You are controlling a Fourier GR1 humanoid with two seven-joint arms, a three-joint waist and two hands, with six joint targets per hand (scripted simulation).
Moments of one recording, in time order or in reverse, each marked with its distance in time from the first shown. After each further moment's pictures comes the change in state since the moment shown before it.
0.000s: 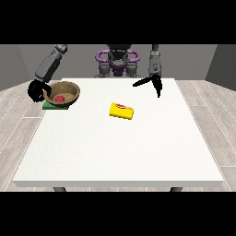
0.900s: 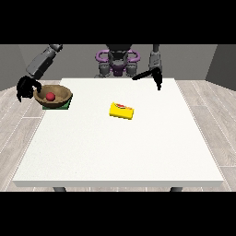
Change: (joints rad) left arm 0.060 0.020 -0.038 -0.275 -0.007 -0.032 0.161; right arm -0.050 -0.145 -0.042 0.156 0.002 0.086 -0.052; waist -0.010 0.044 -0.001
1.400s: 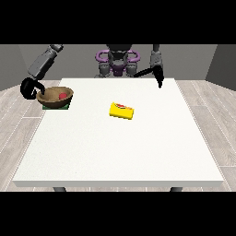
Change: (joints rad) left arm 0.020 0.007 -0.003 -0.060 0.019 -0.029 0.034; right arm 0.027 0.012 0.058 0.000 0.060 -0.010 -0.020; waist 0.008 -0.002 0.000
